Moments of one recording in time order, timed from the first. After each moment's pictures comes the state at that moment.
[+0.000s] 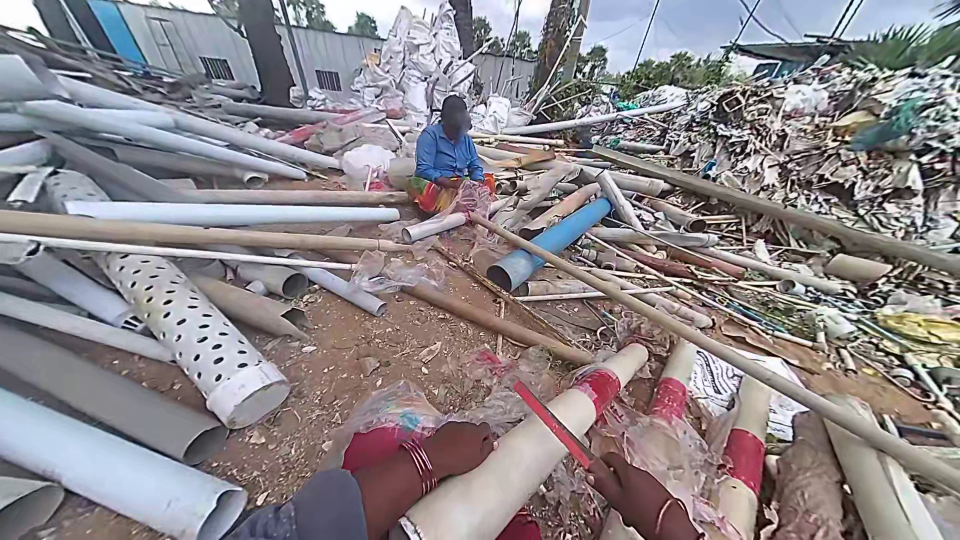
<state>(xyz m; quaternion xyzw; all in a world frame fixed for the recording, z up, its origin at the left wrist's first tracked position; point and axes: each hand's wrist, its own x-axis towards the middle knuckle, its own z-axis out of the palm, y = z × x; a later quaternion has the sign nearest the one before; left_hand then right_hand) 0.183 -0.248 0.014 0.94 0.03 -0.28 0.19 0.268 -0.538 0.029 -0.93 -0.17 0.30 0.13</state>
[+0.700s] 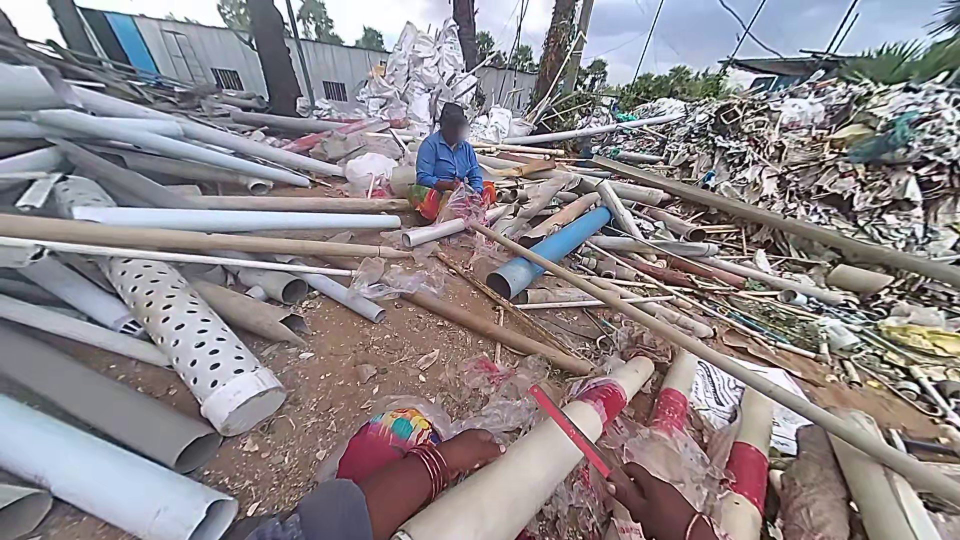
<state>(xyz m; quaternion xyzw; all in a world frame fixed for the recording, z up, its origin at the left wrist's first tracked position) 0.190 -0.255 0.002 0.78 0.13 -0.23 0.56 0.282 -0.568 0.032 -0.93 -0.15 0.28 0.20</state>
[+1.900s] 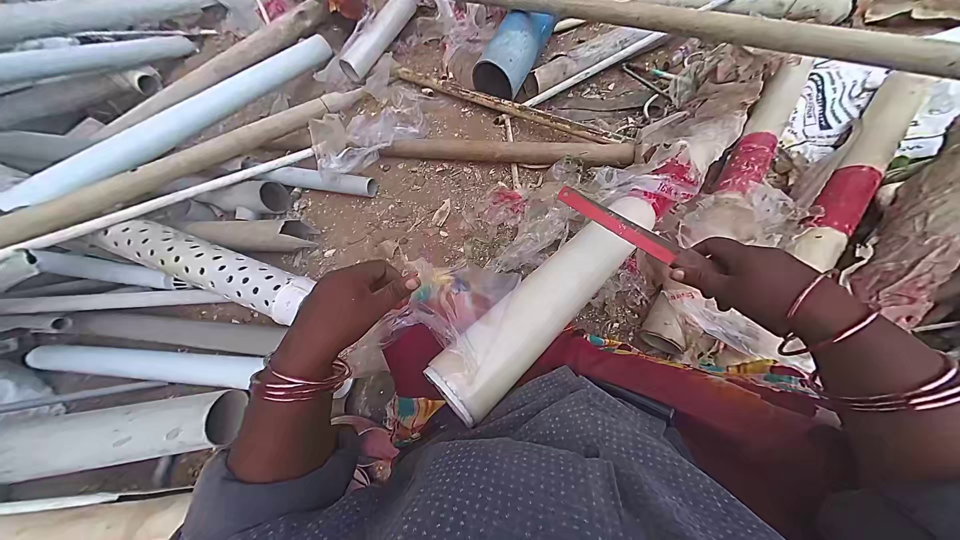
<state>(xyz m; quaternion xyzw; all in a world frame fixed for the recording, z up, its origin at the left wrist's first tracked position) 0.105 -0.176 0.108 0.96 0.18 -0.05 0.22 0.293 -0.582 0.023 -0.93 -0.15 0.24 0.22</state>
